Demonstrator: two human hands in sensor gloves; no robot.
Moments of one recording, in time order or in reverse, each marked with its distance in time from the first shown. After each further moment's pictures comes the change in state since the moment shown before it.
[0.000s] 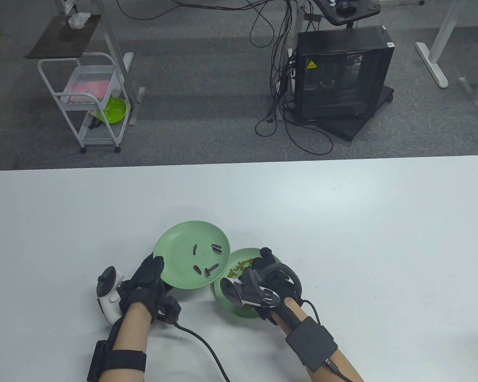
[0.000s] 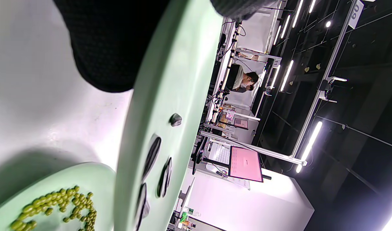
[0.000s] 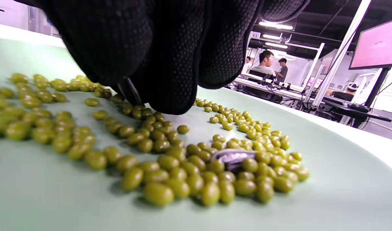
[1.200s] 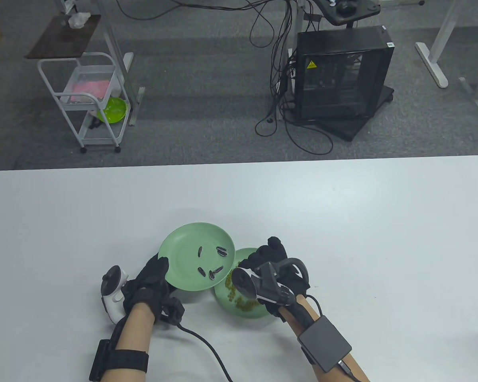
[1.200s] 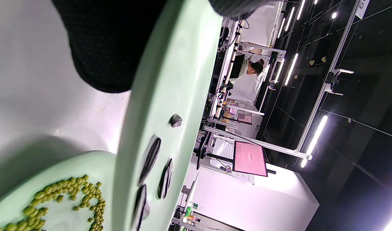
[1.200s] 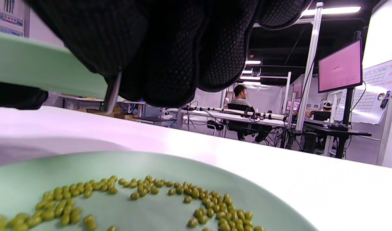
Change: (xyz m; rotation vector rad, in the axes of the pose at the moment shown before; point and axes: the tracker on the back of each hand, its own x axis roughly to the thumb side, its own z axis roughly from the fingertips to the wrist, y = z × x) left_hand -0.004 -0.007 -0.002 -0.022 0.015 -0.018; right_hand -0.029 -0.038 0.013 -0.224 0.099 -0.148
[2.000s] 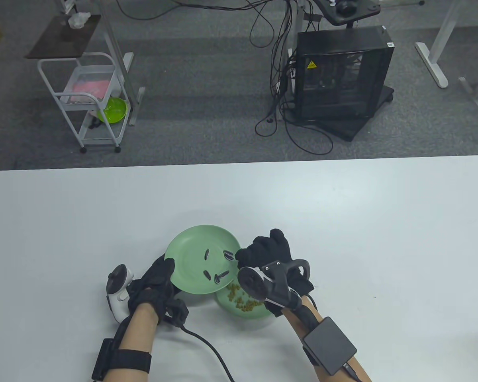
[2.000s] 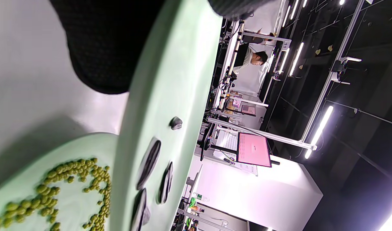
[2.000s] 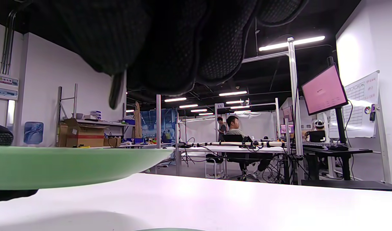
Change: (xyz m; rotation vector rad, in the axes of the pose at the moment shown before) left_hand -0.003 -0.012 -0.002 -0.044 0.013 -0.017; right_hand -0.004 -0.026 0.005 -0.187 0.053 -0.121
